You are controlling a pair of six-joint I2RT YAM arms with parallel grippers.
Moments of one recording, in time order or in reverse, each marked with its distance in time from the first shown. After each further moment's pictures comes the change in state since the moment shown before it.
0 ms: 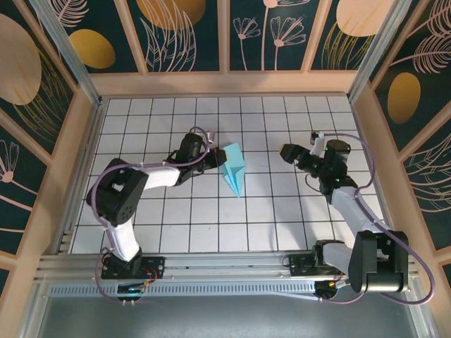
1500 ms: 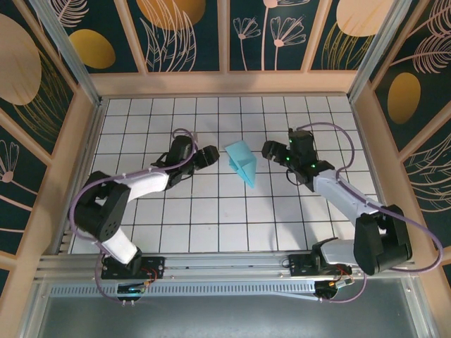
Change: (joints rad) left arm 0.028 -0.117 -0.038 -0.178 -0.230 -0.114; right arm 0.325 0.143 0.195 -0.269 0.628 0.036
